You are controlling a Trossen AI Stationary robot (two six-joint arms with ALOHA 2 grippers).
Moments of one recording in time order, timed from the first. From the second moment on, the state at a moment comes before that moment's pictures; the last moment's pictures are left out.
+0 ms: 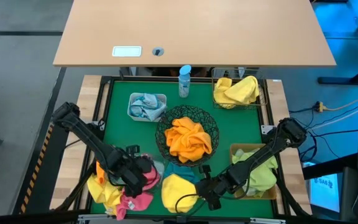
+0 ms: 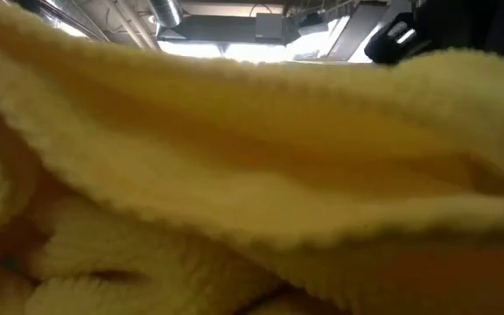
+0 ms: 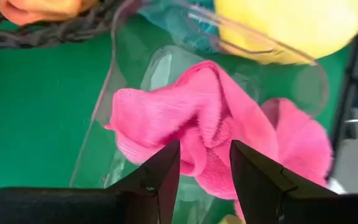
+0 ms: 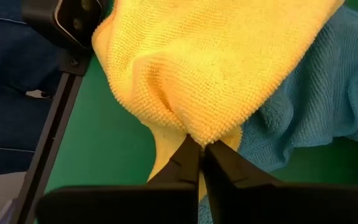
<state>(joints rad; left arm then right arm) -0.64 1.66 1.50 -1.21 -0.20 -0.81 0.65 1.87 1.26 -0.41 0.15 0.36</state>
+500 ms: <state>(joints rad) -0.65 1.49 1.50 -1.20 -0.30 -0.81 0.65 1.87 1.54 -0.76 0.15 0.26</state>
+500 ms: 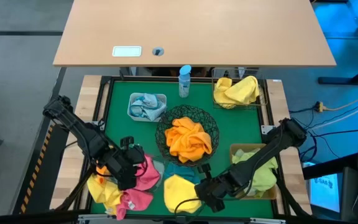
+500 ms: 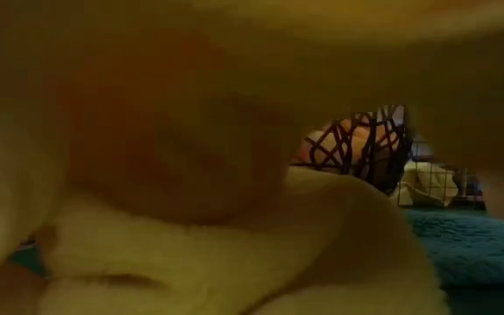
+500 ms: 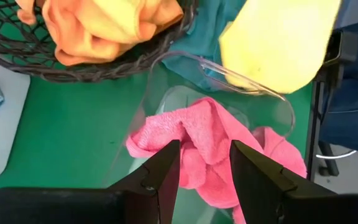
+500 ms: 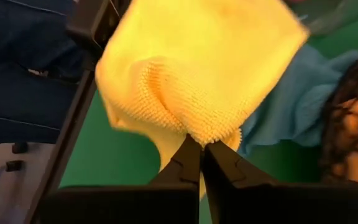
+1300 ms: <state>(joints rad) -0.68 1.50 1.28 -0.91 -0.36 -0.80 0.65 1.83 2.34 -1.53 0.47 0.14</state>
